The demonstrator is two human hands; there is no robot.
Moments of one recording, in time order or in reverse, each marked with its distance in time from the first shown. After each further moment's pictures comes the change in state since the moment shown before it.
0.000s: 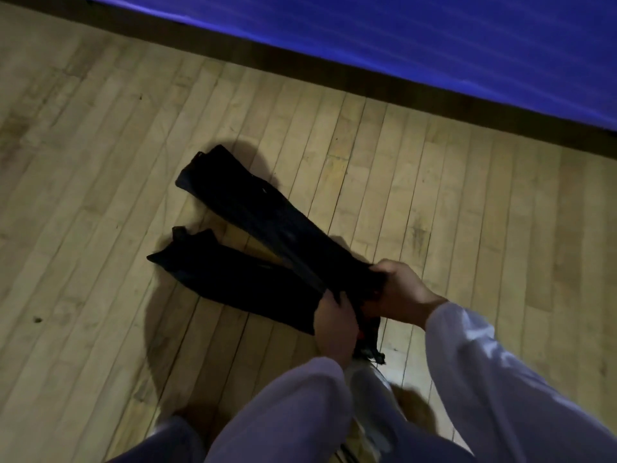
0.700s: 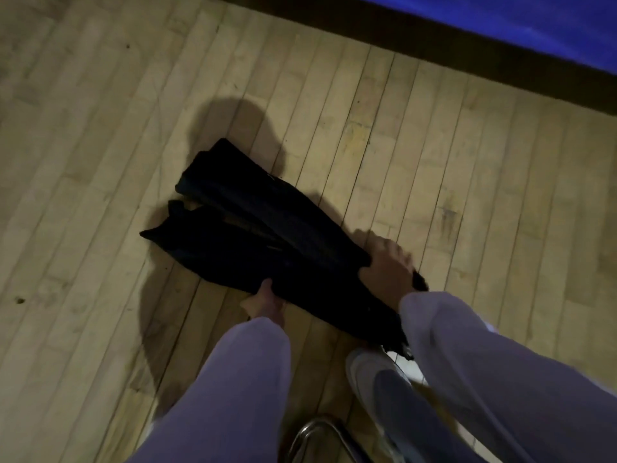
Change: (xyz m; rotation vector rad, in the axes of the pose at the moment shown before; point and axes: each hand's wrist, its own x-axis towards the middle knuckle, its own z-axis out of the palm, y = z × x) left_hand 0.127 -0.115 -0.056 -0.791 0.227 -0.654; right_hand 0.109 0.042 0.017 -1.323 0.624 -0.407
